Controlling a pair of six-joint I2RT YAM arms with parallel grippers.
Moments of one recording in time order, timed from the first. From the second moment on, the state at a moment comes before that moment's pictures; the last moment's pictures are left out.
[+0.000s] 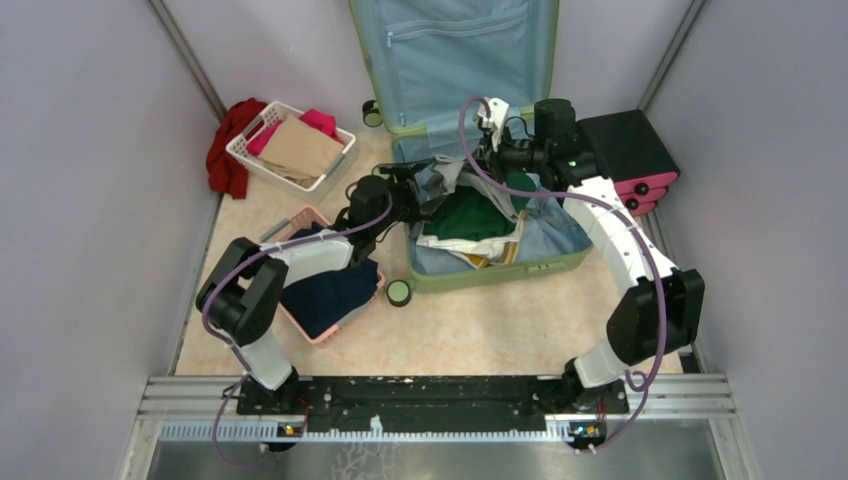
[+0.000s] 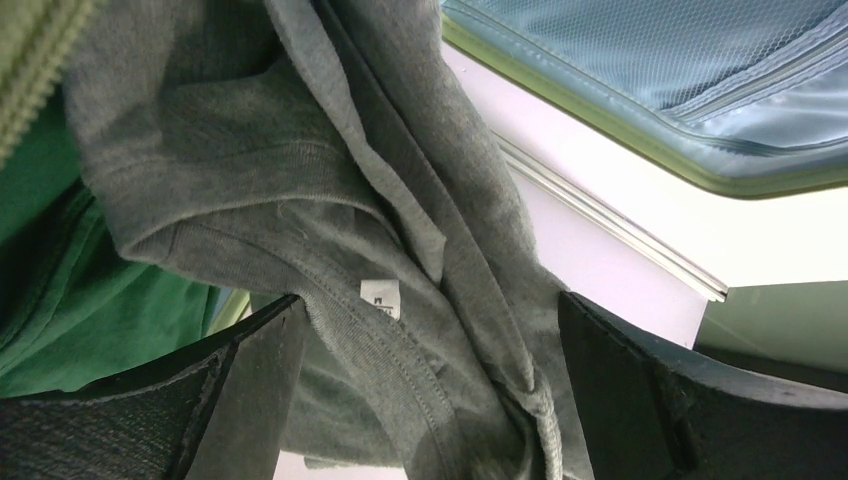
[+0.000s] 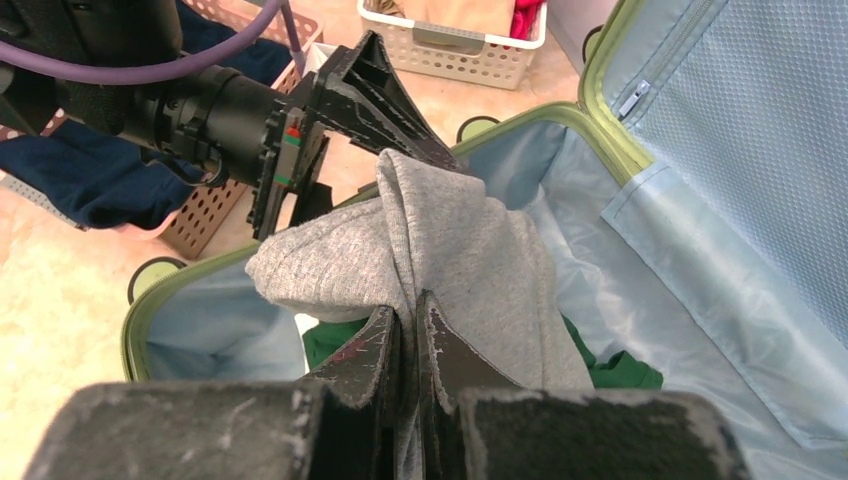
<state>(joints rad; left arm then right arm) -0.62 1.72 0.95 0.58 0.01 -2.08 0.29 1.52 1.45 -0.36 -0.82 -0.47</state>
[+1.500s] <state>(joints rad) -0.47 1.72 0.98 0.83 0.21 -1.58 0.32 1.47 1.57 -0.66 -0.93 -0.71</state>
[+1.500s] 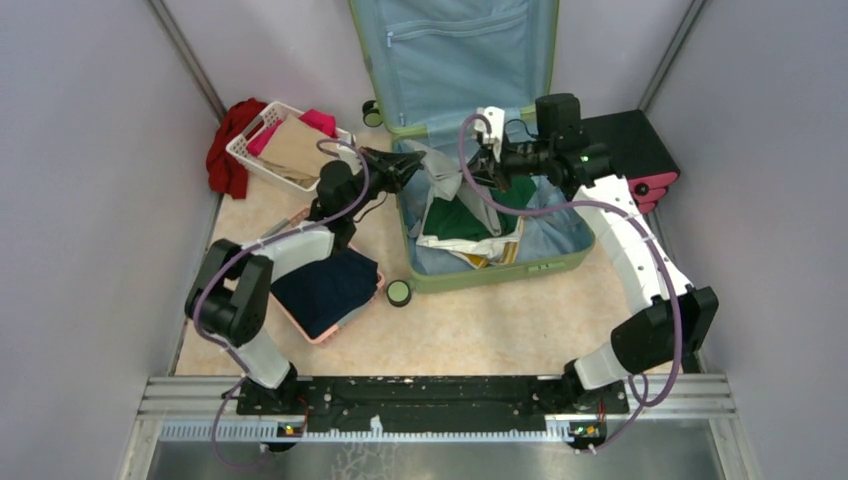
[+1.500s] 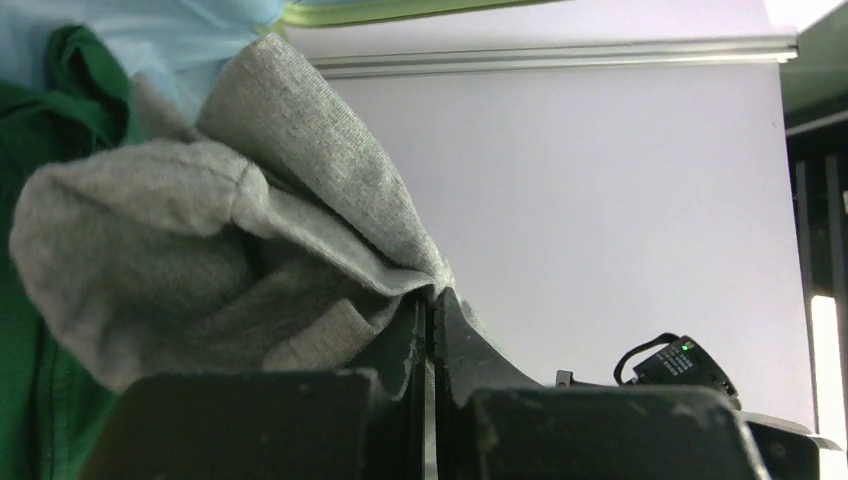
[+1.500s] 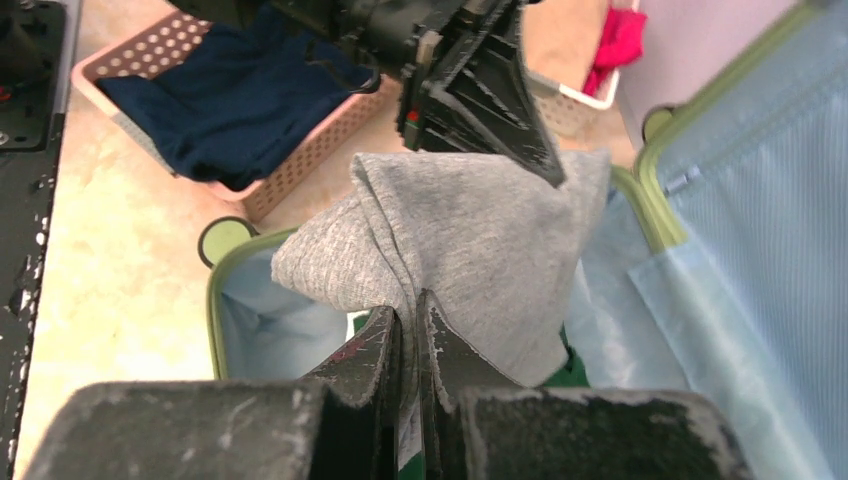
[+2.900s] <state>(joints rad) -0.15 0.73 0.66 -0.10 -0.13 -1.03 0.80 2.02 2.03 -0.57 -0.82 -0.64</state>
